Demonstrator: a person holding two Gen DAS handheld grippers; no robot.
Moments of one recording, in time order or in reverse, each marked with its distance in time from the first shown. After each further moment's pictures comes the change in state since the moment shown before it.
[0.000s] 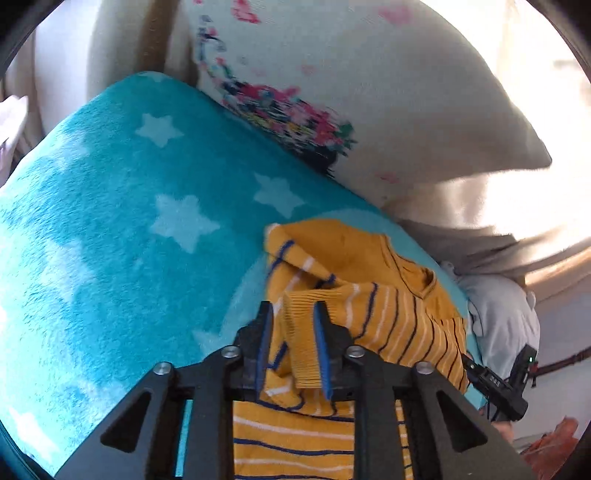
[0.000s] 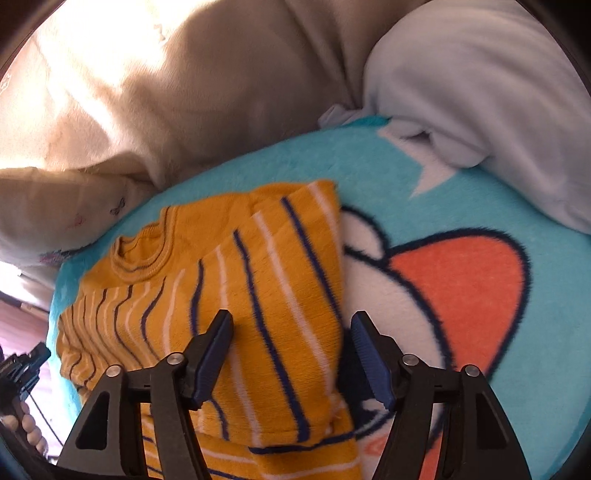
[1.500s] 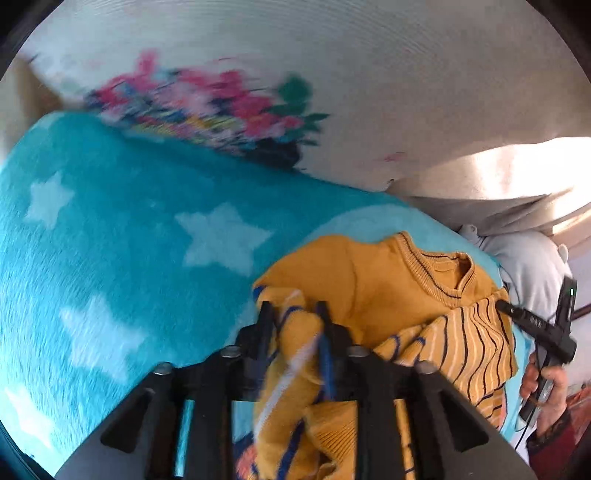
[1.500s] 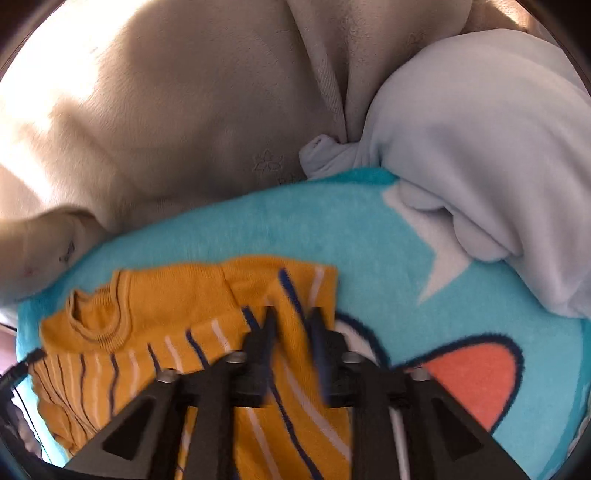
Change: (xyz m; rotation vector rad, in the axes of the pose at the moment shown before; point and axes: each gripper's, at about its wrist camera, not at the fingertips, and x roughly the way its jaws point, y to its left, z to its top) left arm 0.060 -0.005 0.061 0.201 0.105 0.040; right arm 0.037 0.007 0.071 0.007 -0.018 -0.173
